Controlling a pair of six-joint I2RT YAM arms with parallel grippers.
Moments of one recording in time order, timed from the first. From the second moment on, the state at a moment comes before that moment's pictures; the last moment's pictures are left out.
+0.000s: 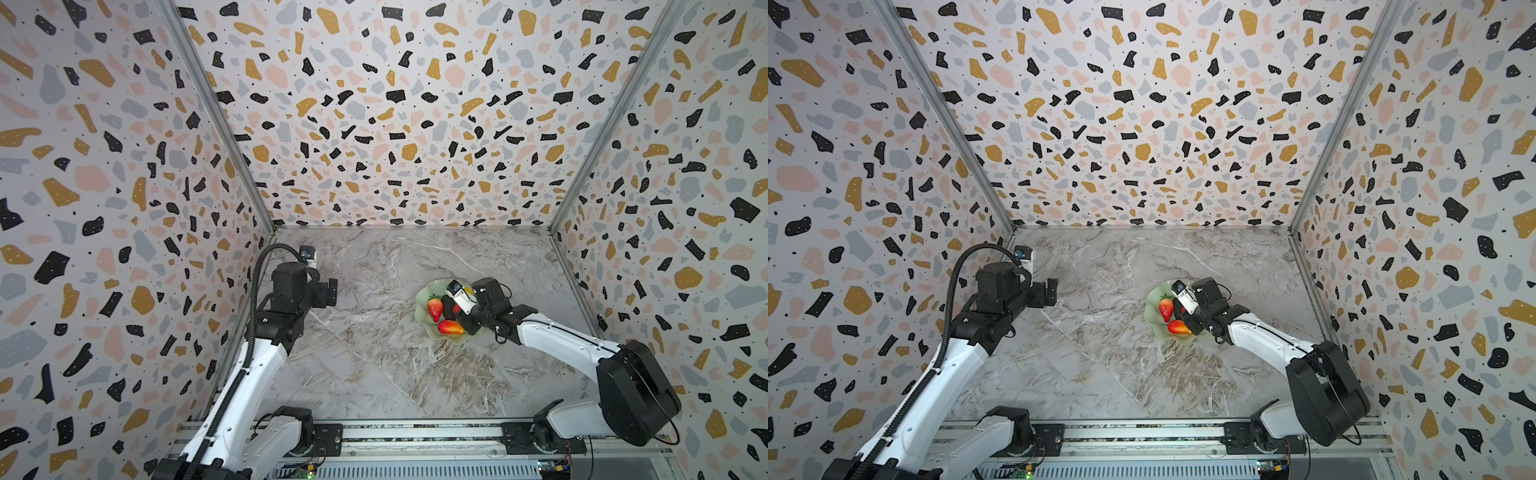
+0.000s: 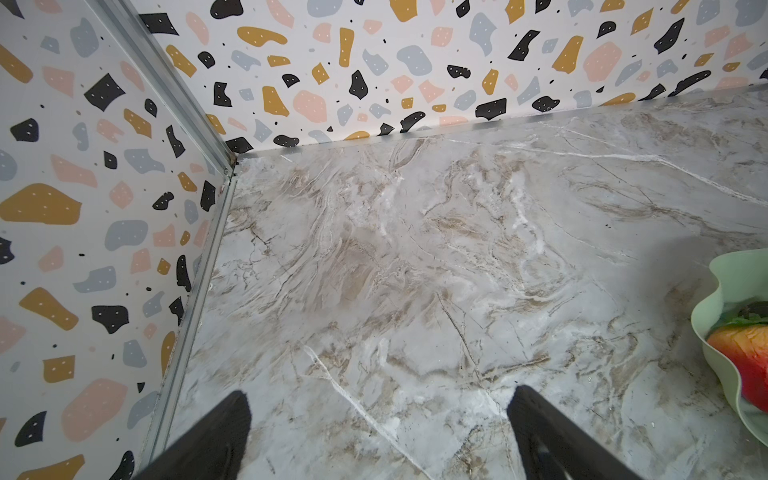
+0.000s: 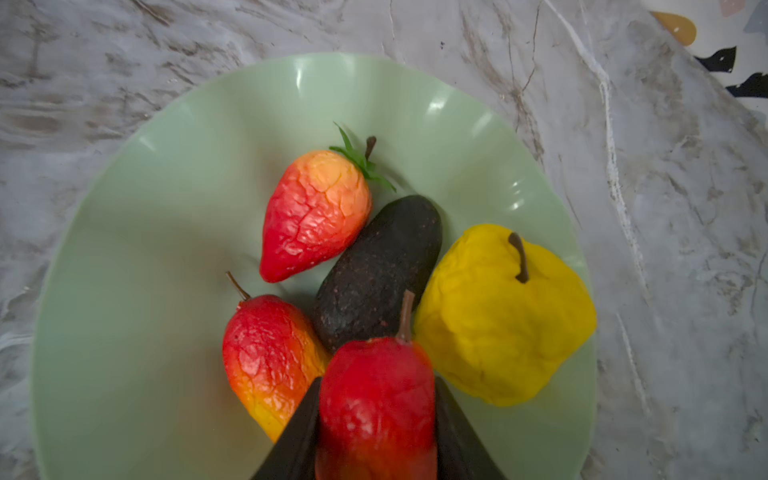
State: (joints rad) left arm -0.13 0.98 0.89 -0.46 -0.11 0.05; right arm 0.53 1.40 0.76 -0.23 -0.03 -0.30
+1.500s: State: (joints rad) left arm -0.14 0.95 0.18 0.51 -0.47 -0.12; right arm 0.03 1.17 0.16 0.80 0.20 0.05
